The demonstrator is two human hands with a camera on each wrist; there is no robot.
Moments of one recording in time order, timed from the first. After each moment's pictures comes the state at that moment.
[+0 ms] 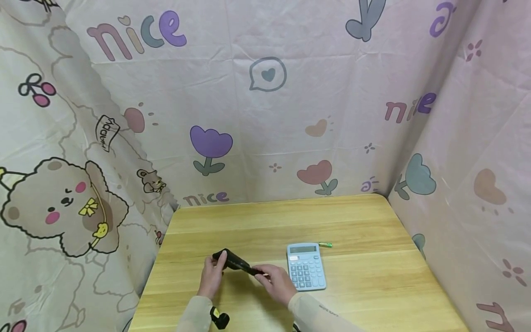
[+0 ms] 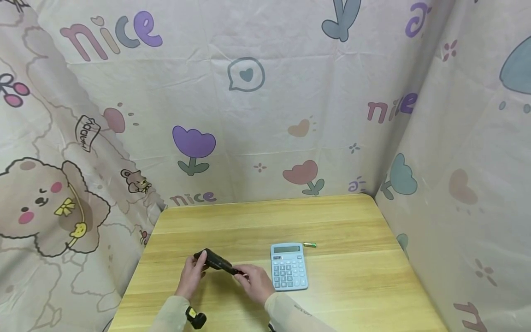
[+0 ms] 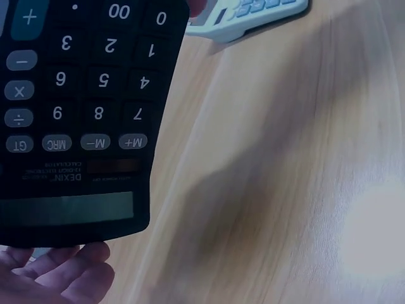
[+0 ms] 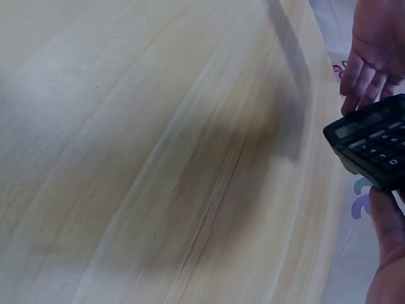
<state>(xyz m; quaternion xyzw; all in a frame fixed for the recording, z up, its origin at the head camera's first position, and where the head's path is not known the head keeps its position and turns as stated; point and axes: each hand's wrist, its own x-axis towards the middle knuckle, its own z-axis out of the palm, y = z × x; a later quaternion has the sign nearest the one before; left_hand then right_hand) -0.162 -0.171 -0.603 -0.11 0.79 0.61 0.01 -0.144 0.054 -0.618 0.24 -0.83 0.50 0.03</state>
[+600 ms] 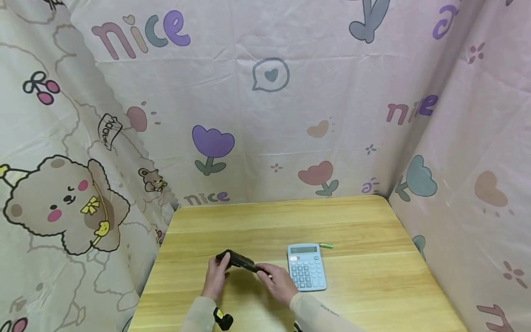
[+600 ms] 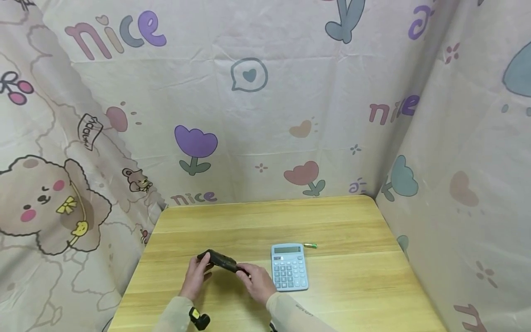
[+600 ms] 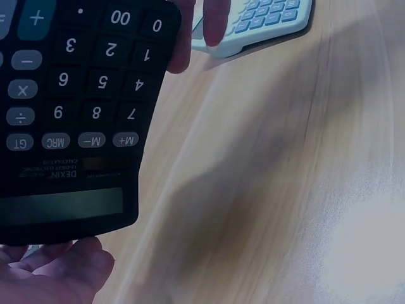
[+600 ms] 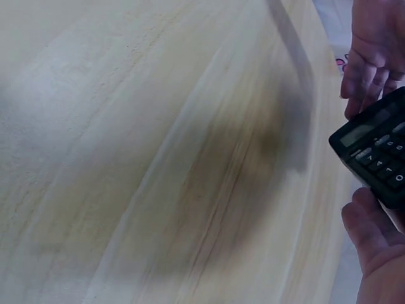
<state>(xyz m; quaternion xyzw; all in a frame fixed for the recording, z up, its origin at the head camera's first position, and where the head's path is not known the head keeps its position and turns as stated) -0.159 -0.162 -0.608 -0.10 0.73 0.68 0.02 -0.149 0.056 -0.625 0.22 -0.84 0.49 0.01</state>
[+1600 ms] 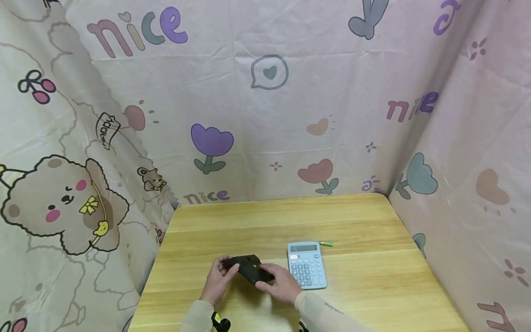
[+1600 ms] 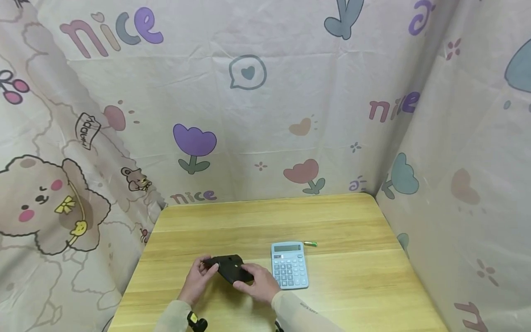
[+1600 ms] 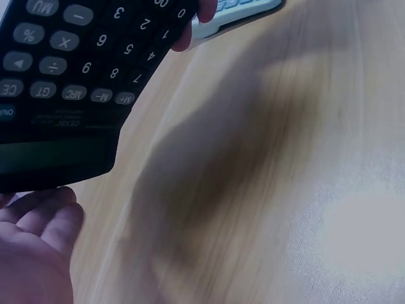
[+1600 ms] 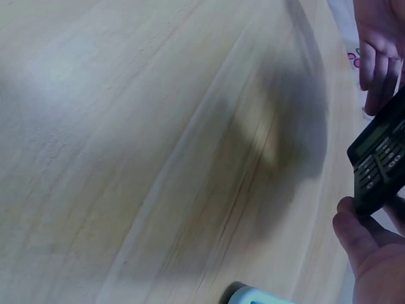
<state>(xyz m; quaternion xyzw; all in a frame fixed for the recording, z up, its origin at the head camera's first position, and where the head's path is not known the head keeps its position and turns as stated) -0.154 -0.164 -0.620 -0.01 0.73 0.68 0.03 -0.144 0.070 -0.626 0.22 -0.90 0.38 -0.02</state>
